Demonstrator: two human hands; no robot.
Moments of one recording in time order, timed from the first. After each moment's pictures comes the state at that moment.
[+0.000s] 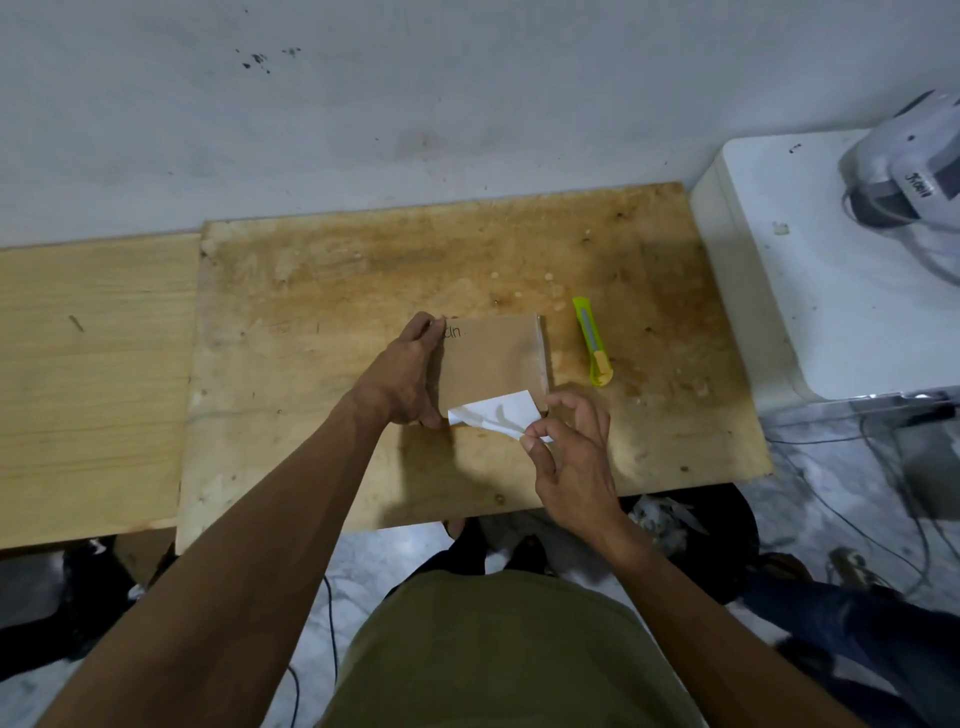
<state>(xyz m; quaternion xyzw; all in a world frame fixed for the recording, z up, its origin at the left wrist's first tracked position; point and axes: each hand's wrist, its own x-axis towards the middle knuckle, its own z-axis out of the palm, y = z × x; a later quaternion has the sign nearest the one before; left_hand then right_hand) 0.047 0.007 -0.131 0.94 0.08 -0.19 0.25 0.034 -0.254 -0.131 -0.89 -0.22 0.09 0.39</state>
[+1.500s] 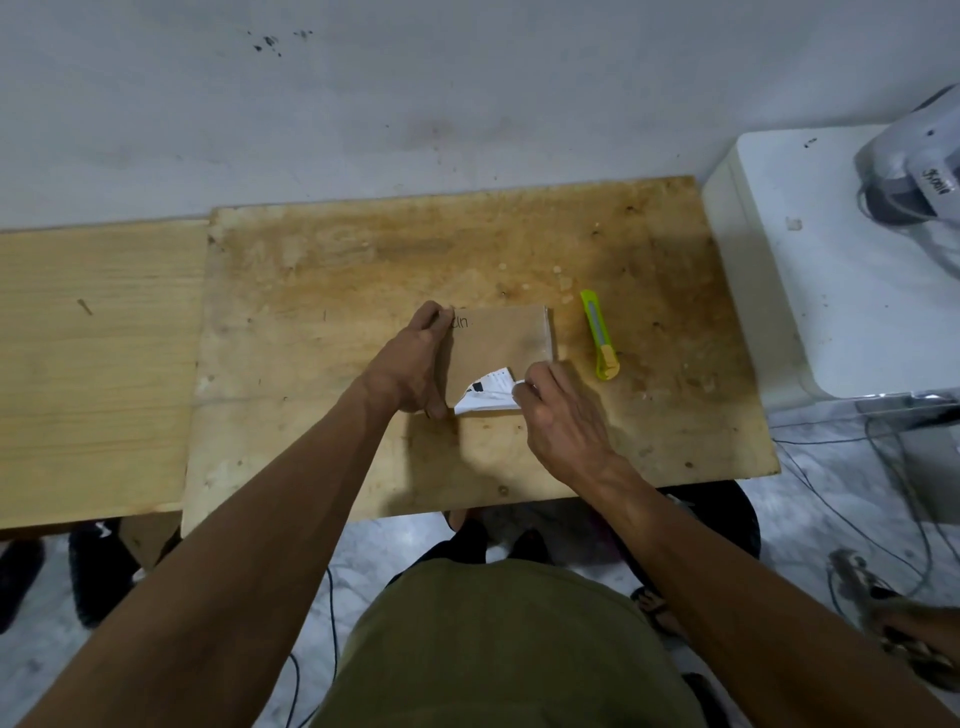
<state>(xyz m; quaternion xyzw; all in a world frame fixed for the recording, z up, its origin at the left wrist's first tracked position) 0.049 0.009 -0.140 0.95 0.08 -0.18 0.26 0.072 -0.227 -0.133 -0.90 -0.42 -0.01 0.12</state>
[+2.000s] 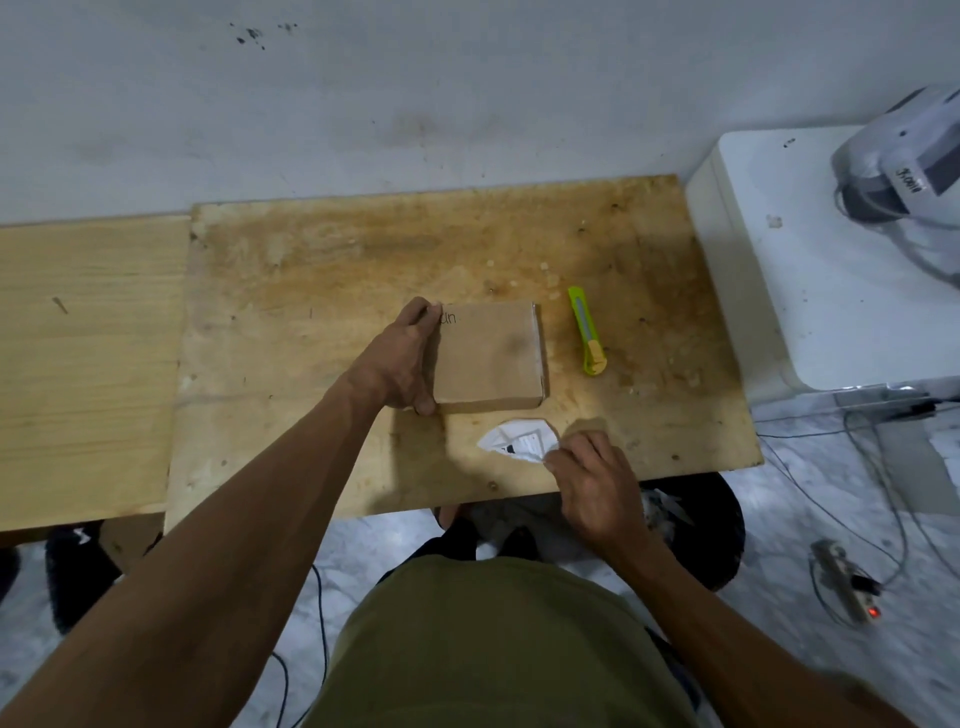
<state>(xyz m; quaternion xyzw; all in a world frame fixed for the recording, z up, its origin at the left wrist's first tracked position) 0.049 0.010 -0.138 0.94 0.08 -0.19 0.26 0.019 -0.305 -0.154 -0.92 -0.36 0.02 0.16</state>
